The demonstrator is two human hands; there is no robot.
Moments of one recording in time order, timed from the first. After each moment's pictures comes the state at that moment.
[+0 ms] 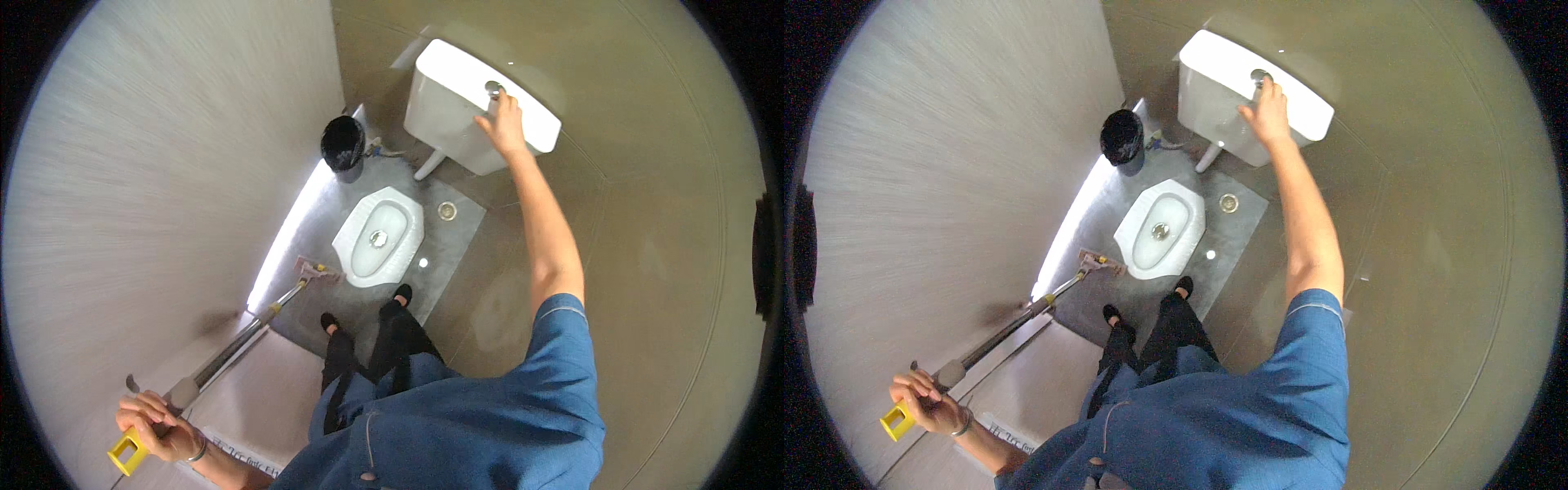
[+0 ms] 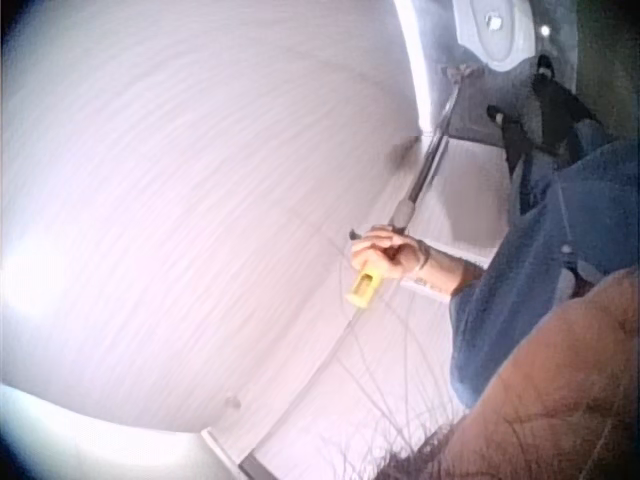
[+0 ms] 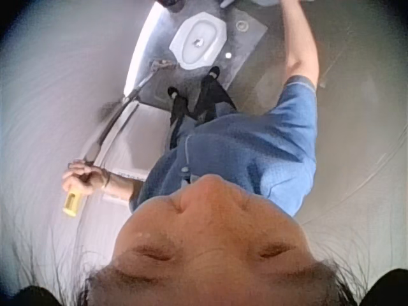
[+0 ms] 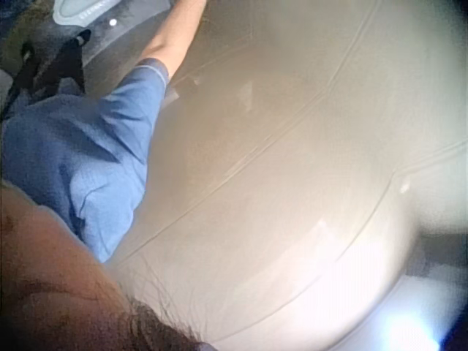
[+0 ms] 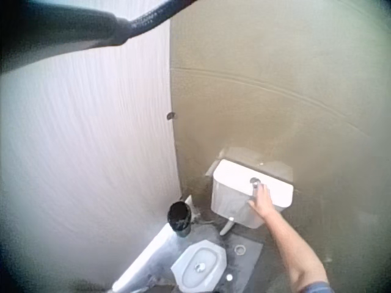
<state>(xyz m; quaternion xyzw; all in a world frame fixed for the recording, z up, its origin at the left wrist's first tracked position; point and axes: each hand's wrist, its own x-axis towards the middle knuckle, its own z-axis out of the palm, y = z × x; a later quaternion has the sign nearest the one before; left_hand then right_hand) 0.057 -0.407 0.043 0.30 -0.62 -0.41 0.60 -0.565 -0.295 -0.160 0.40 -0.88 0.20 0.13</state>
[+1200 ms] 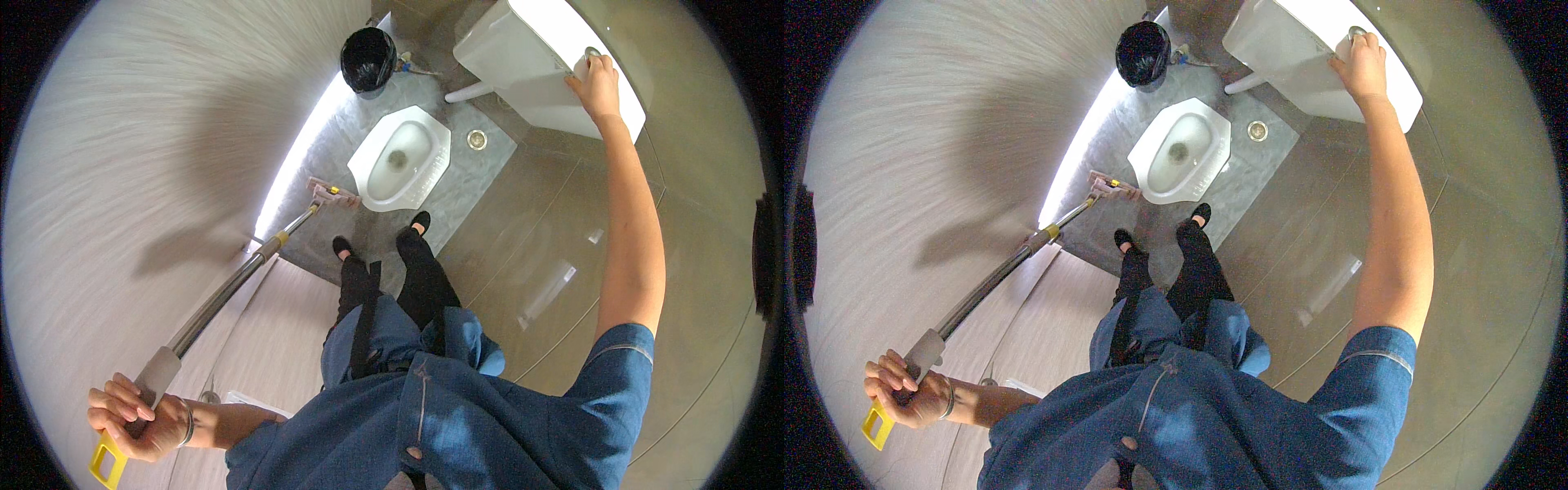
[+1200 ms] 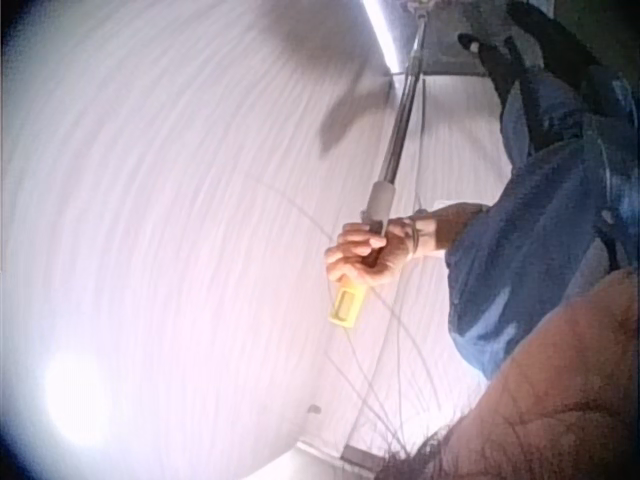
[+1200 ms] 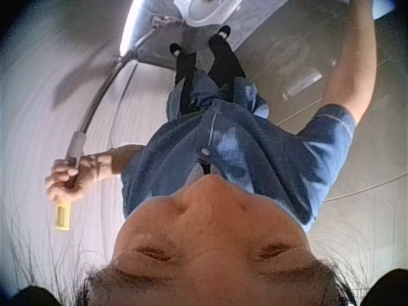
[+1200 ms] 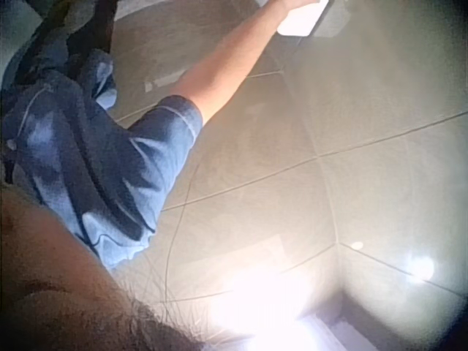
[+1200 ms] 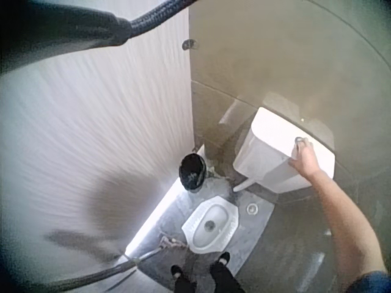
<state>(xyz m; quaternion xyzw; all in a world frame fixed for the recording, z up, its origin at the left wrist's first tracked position) -0.003 -0.424 0.064 0.31 -0.63 -0.34 0.62 -0.583 -0.249 -0.150 0.41 -0.91 0.00 0.09</state>
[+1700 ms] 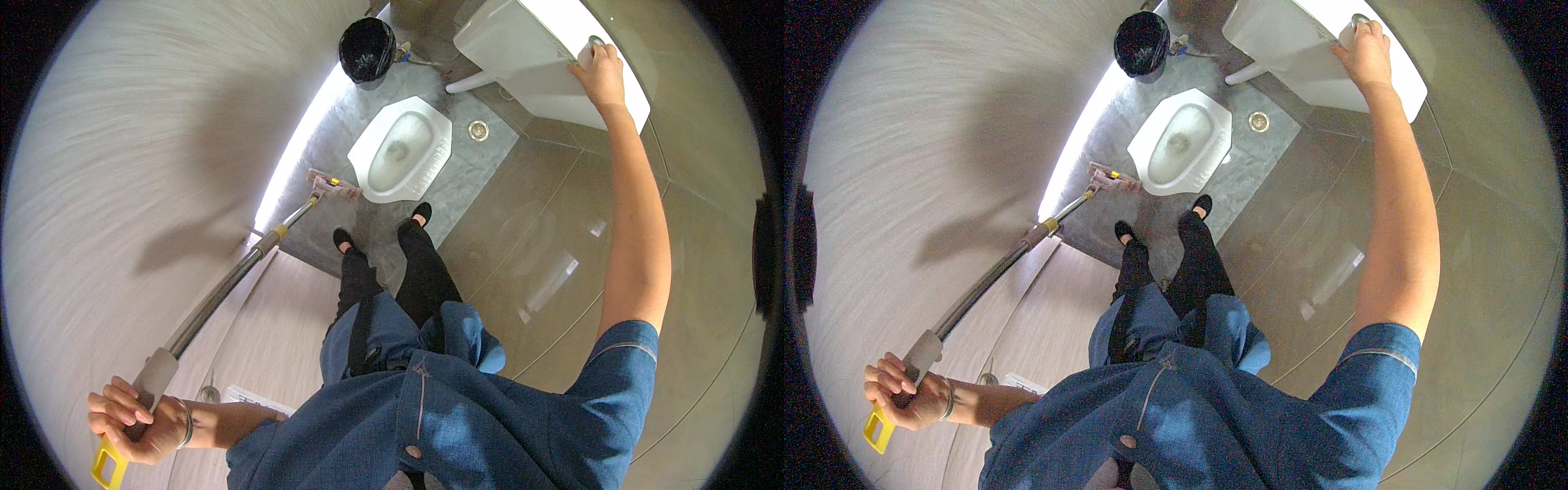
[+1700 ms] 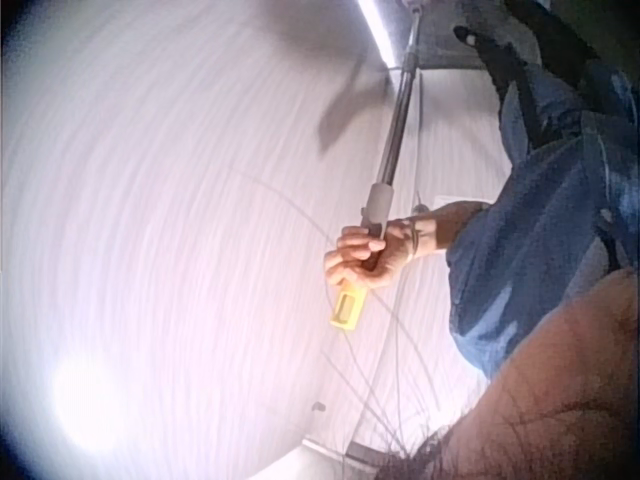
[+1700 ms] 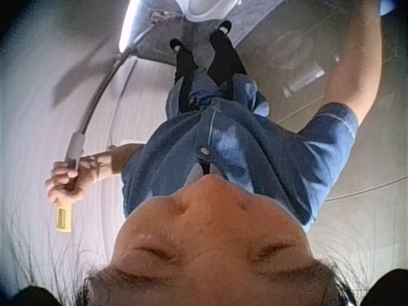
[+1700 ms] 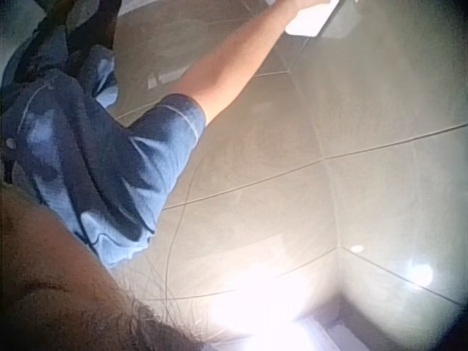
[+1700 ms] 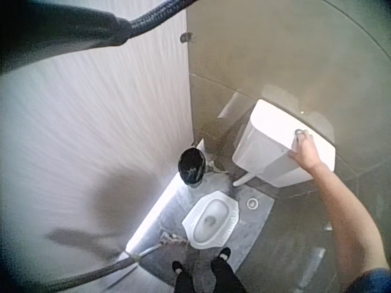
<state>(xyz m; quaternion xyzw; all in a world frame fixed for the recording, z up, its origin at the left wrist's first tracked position) -0.010 -0.433 0.067 0.34 -0.63 -0.32 0.62 -0.591 -0.260 -0.155 0.42 -0.90 0.00 0.12</state>
